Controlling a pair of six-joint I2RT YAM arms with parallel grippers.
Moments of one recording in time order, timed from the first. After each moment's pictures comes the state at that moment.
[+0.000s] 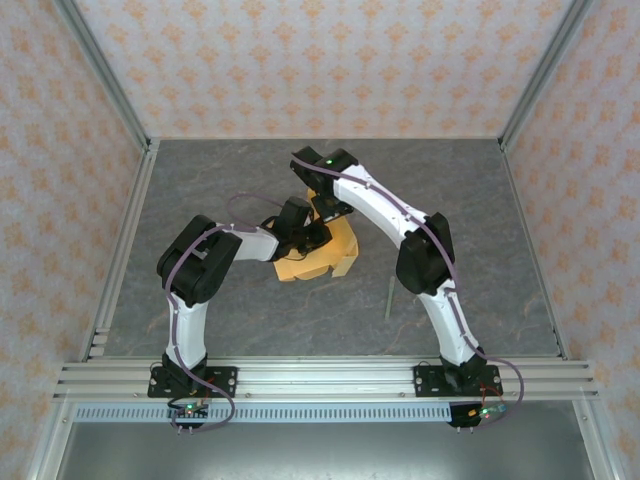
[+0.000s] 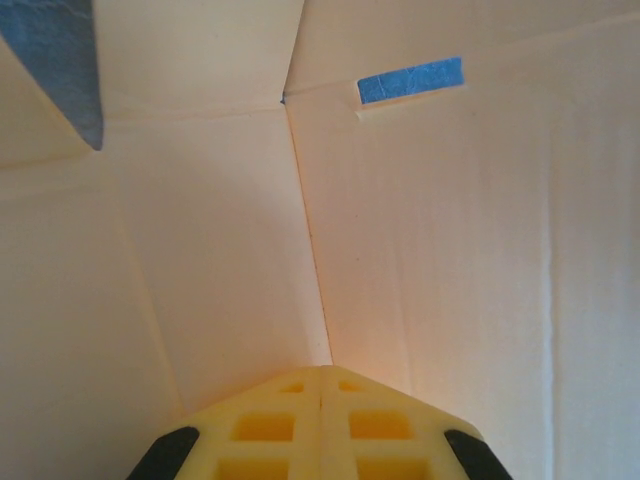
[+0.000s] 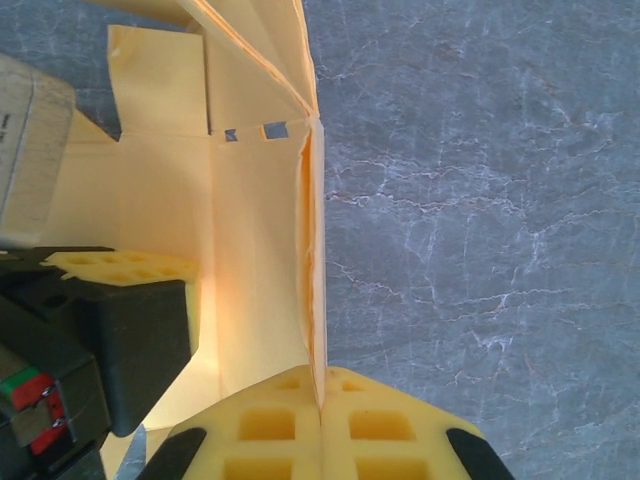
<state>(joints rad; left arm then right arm) -0.51 2.01 1.05 0.21 0.28 -0.96 0.71 2.25 2.21 -1.36 0.36 0.27</state>
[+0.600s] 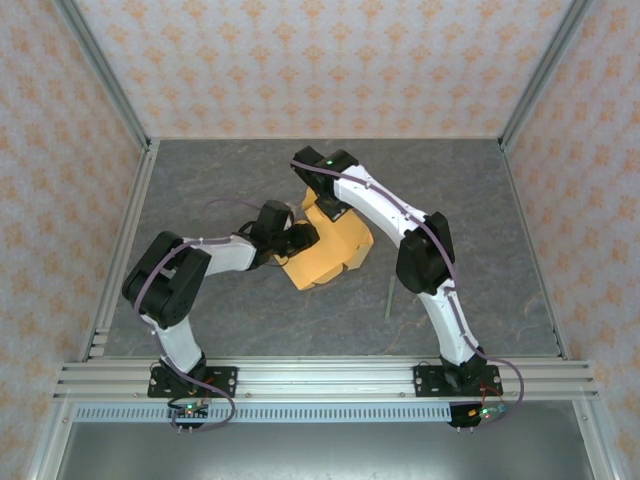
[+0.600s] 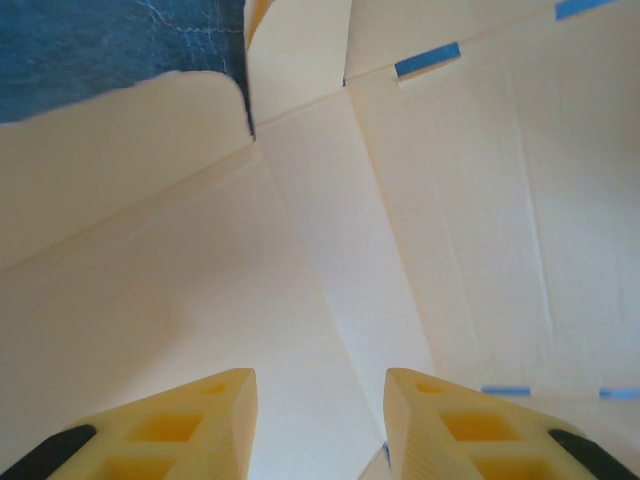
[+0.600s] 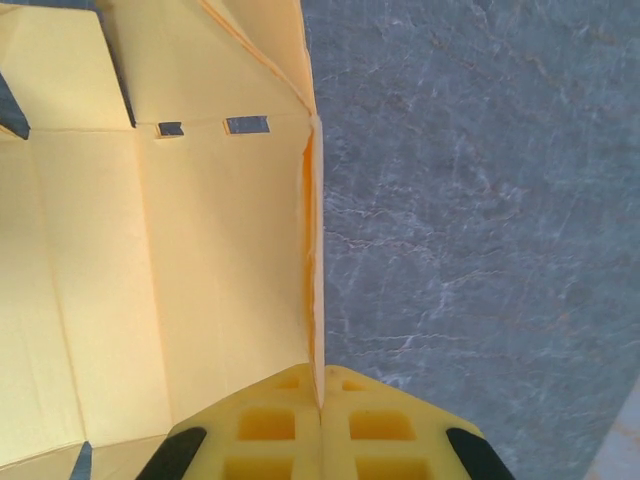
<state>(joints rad) -0.46 1.75 0.86 0.14 0.28 -0.93 0.70 2.25 2.19 -1.32 0.48 -0.01</state>
